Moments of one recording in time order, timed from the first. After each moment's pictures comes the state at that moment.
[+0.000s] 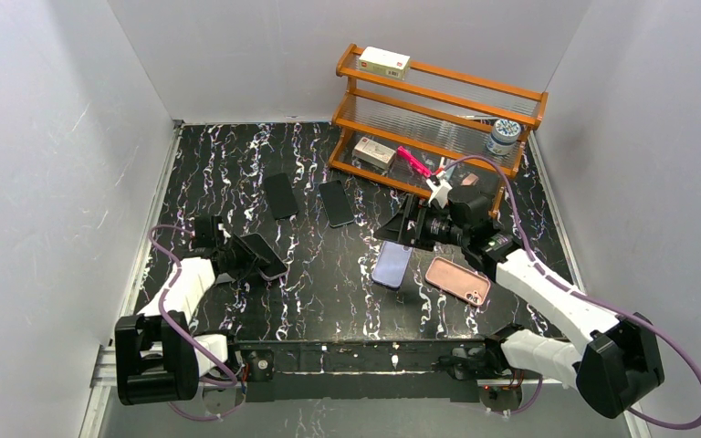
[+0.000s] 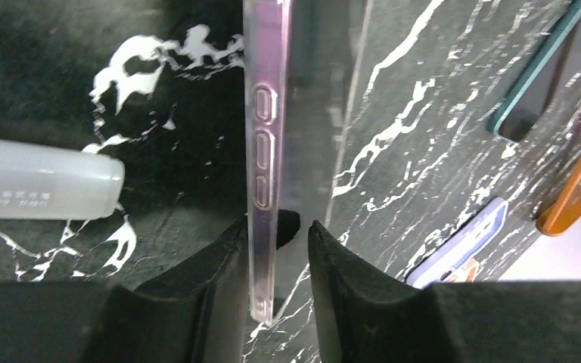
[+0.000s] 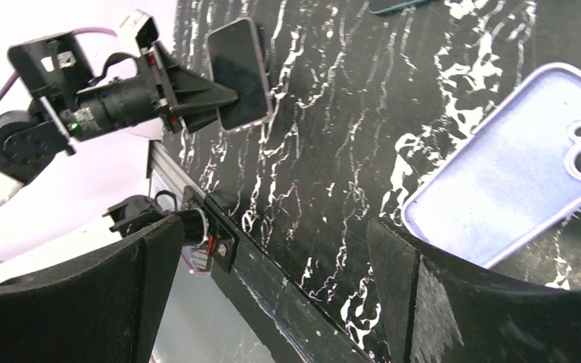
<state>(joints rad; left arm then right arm) 0.07 1.14 0.52 -0.43 0.29 -0.79 0.55 1.07 0.72 -0.11 -0.47 0.79</state>
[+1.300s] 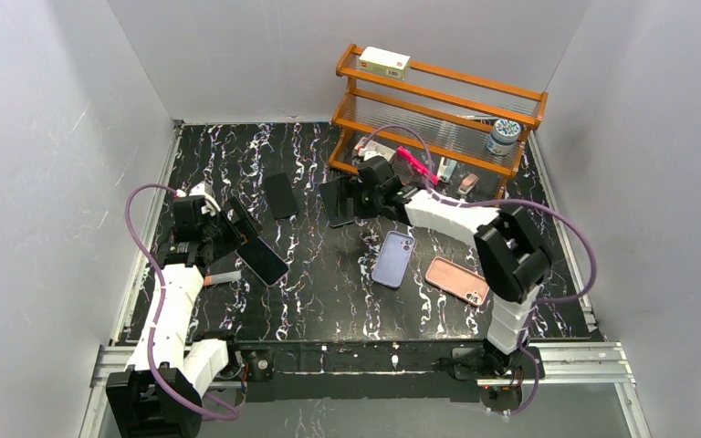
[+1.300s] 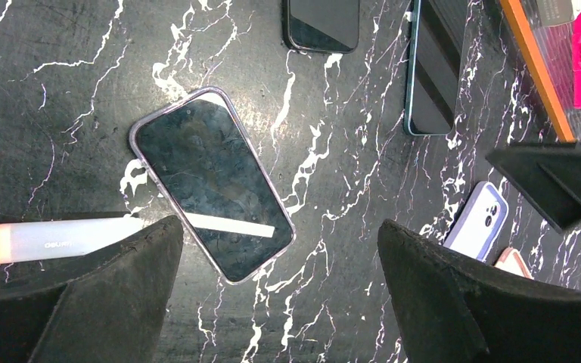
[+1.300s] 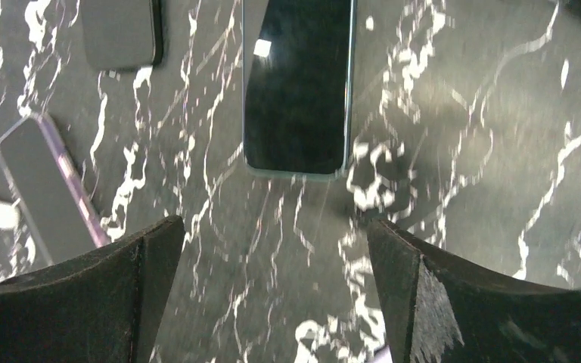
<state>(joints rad) 0.07 0.94 0.73 -0.57 0.22 -0.48 0.73 1.80 1.25 -0.20 -0.03 0.54</state>
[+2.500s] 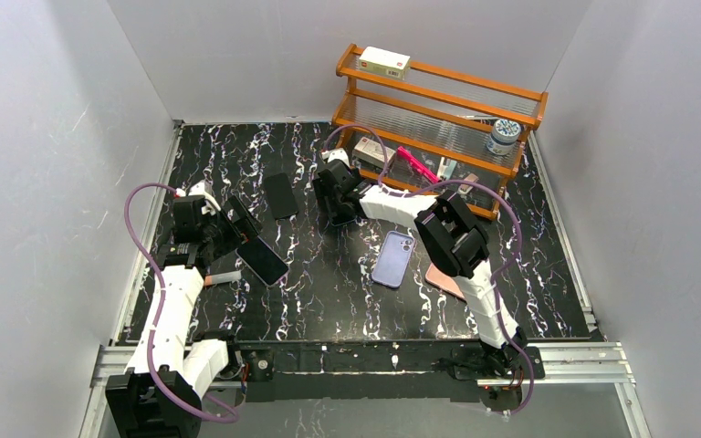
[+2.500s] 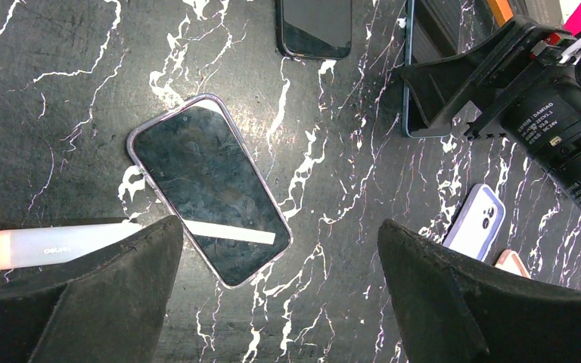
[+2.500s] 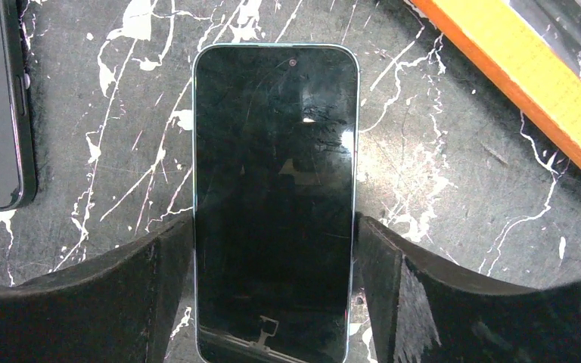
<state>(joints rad) 0.06 0.93 0.73 -0.55 0.21 -0.48 0.81 2.27 1.70 -0.24 0.31 0.34</state>
